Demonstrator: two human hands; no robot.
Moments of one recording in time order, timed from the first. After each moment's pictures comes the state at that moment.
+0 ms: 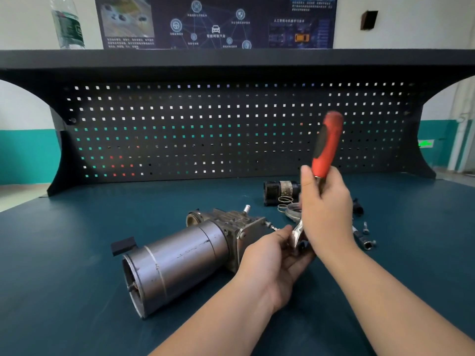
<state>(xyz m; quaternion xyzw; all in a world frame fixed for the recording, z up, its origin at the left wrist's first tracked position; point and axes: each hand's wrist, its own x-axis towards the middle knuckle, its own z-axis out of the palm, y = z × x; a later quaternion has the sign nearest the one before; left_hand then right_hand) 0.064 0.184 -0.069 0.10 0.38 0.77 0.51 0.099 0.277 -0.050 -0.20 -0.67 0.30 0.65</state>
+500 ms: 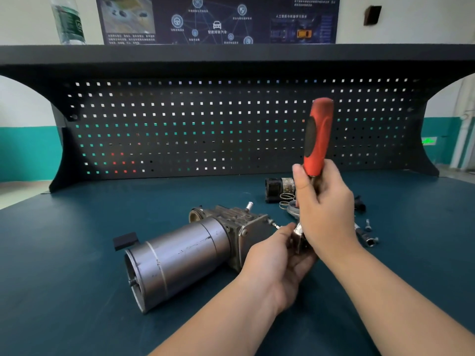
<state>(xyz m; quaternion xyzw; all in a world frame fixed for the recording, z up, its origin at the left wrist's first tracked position) 0.068 0.183 -0.070 0.09 0.38 0.77 0.51 0.105 0.263 -0.049 -0.12 -0.71 0.29 0.63</state>
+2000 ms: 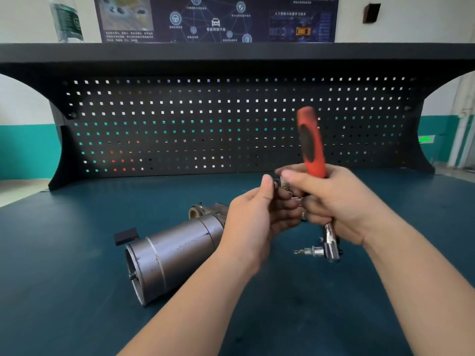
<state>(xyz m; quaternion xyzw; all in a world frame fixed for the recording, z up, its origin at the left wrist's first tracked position) 0.051 0.174 -0.039 0.32 0.40 0.79 0.33 0.140 0.263 -0.012 -0.11 -0.69 0.63 0.34</state>
